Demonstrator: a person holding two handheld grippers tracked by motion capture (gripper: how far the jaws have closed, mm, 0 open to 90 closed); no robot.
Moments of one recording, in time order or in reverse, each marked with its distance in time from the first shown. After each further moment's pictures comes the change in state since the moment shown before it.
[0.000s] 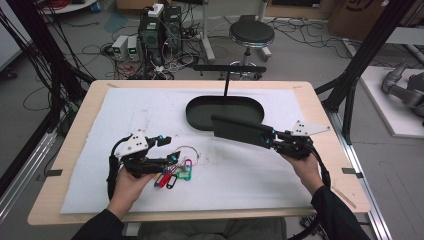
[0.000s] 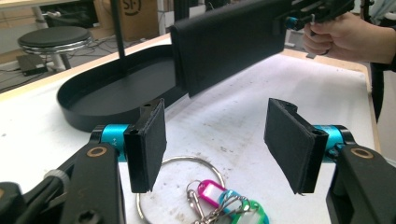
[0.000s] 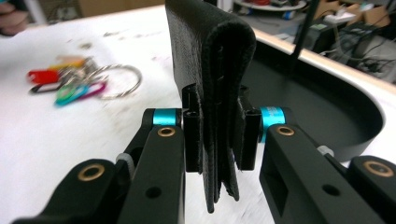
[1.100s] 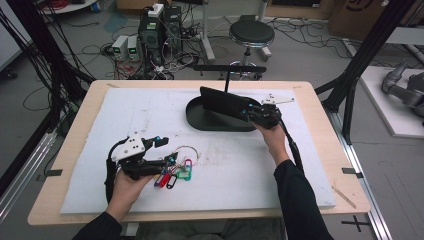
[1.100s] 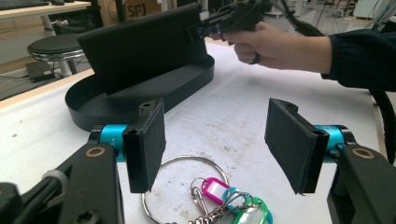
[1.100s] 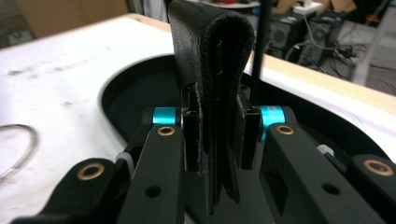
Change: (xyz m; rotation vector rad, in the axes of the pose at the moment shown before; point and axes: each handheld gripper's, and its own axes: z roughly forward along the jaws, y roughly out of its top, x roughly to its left) left arm -0.002 -0.004 -0.003 -0.019 0.008 0.017; right arm -0.061 0.020 0.114 -0.005 -0.102 0.118
